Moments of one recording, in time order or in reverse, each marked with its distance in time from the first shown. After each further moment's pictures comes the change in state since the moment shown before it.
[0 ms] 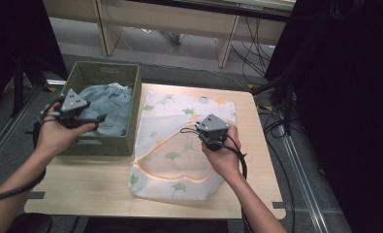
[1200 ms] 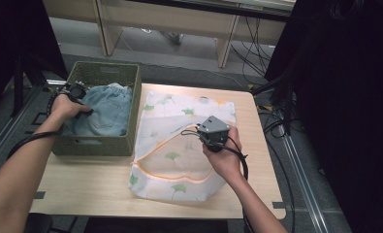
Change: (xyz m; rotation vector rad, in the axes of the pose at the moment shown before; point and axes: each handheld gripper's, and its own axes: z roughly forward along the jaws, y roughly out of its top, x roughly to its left) left arm 0.085 -0.035 0.120 0.517 0.069 -0.122; right arm 0.002 -0.004 -0.002 0.014 0.016 0.001
